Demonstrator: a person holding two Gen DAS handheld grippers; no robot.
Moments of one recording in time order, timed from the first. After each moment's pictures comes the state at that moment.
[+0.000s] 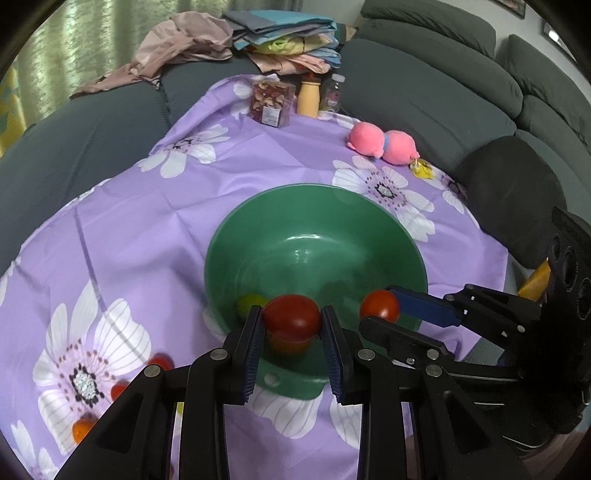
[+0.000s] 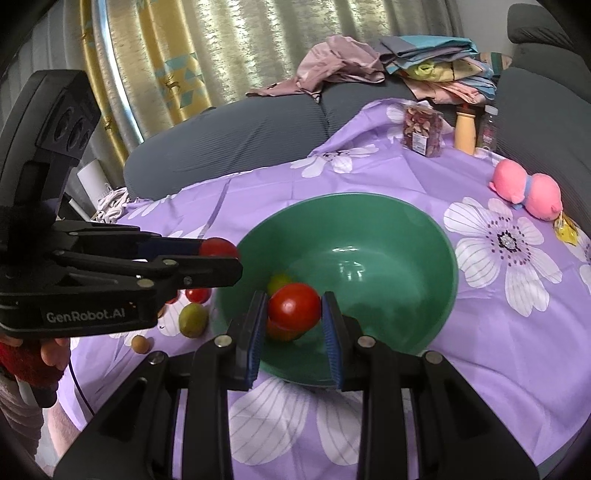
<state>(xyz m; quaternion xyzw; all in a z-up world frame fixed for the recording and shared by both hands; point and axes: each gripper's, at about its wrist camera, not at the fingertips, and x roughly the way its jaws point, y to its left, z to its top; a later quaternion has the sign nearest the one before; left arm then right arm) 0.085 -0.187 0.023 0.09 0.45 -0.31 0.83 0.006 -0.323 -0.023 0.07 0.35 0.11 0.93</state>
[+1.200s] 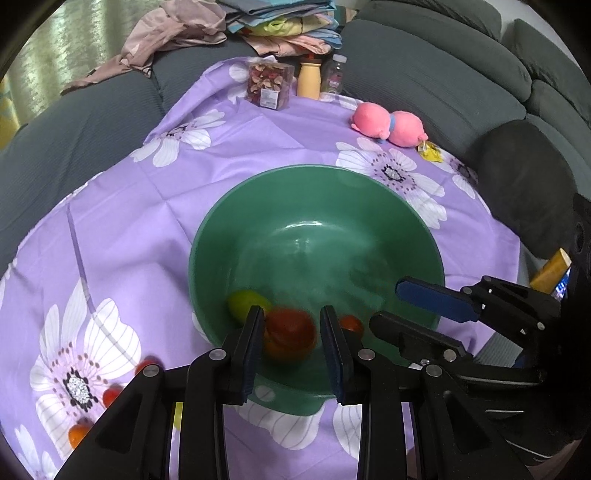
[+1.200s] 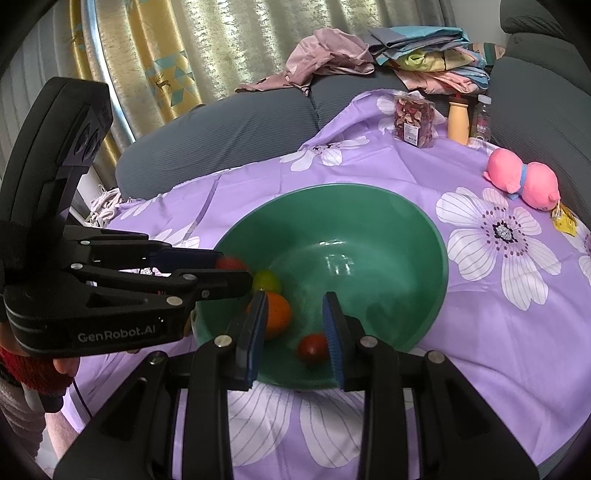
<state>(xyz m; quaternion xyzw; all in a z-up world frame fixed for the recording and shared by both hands) 0.092 -0.203 0.007 0.11 0.47 -0.30 0.82 0.014 -0.333 -0.029 0.08 0.36 0.10 0.92</state>
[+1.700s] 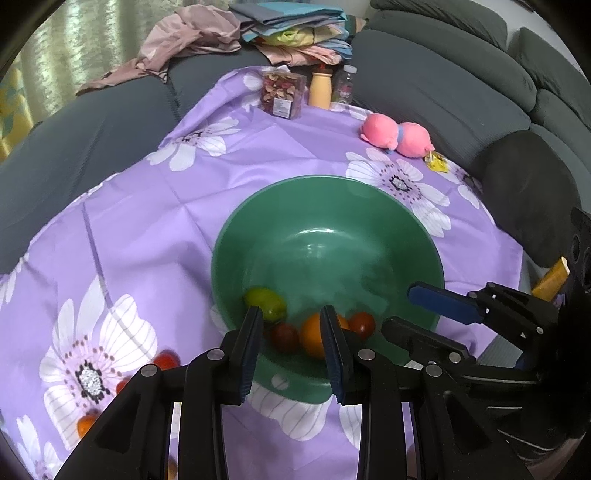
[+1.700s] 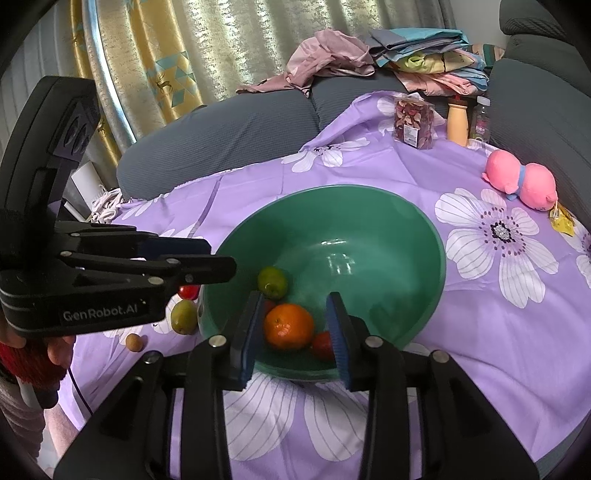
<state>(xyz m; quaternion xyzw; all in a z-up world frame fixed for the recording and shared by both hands) 0.086 -0.189 0.019 0.10 0.46 -0.28 0.84 0.008 -0.331 -0.024 0.08 0.36 0.10 0.92</state>
